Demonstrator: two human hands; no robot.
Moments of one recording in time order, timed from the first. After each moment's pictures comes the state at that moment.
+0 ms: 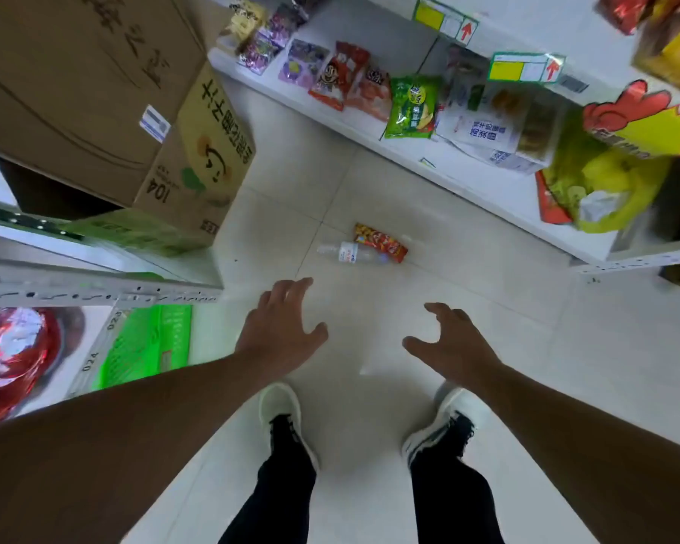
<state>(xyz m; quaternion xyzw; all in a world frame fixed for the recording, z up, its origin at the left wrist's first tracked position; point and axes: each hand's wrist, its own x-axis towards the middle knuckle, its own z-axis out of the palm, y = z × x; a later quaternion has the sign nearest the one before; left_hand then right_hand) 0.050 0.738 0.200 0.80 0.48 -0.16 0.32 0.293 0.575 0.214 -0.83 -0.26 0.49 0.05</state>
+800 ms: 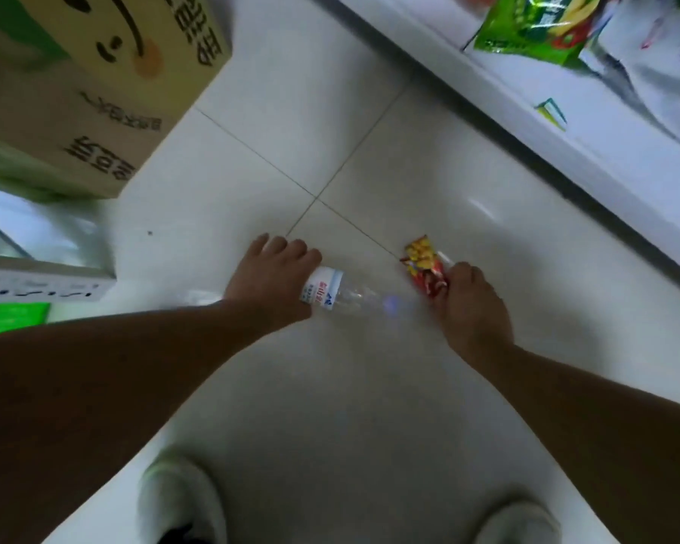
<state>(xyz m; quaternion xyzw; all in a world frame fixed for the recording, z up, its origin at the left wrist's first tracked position) 0.137 0.833 -0.189 0.91 0.37 -0.16 0.12 0.412 0.698 -0.212 -0.85 -0.47 0.24 -0.03</state>
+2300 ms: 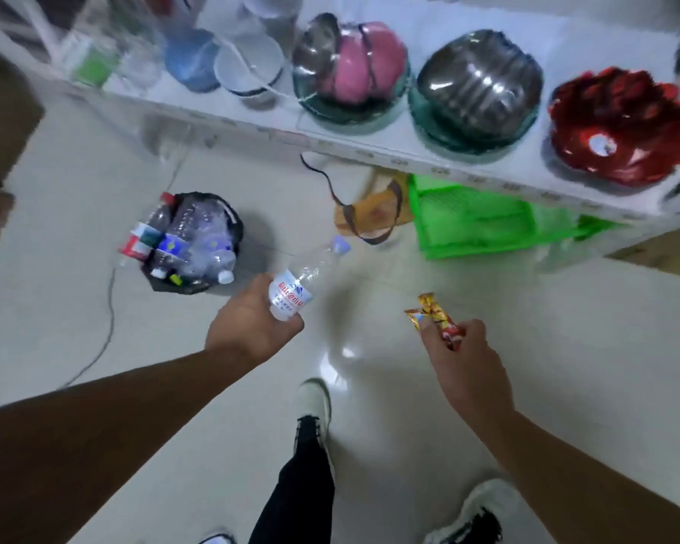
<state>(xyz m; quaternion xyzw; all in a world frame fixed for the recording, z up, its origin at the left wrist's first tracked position) -0.355 0.252 0.279 0.15 0.94 0.14 0.26 -0.120 0.457 0.240 -0.56 -0.74 0.37 -0.08</state>
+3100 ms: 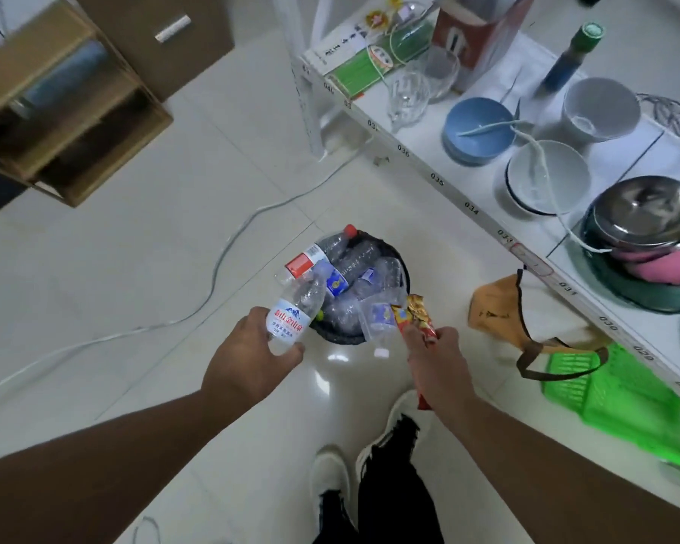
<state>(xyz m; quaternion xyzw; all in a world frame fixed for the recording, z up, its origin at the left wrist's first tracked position) -0.579 -0.003 0.277 -0.10 0.93 0.25 0.25 -0.522 0.272 0.241 -0.45 -0.75 0.46 -0.18</state>
